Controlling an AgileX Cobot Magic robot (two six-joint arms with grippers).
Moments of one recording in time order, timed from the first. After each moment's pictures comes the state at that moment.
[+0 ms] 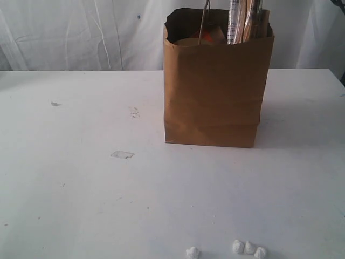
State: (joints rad) left arm 0.09 0.06 0.03 -0.18 0.31 0.10; right arm 0.08 1.79 -1.72 0.83 0.62 -0.58
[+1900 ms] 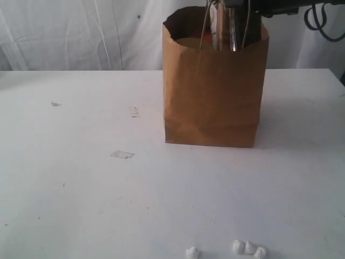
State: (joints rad) left arm 0.09 0.06 0.03 -0.18 0.31 0.10; right arm 0.08 1.91 -1.72 1.03 0.62 -0.71
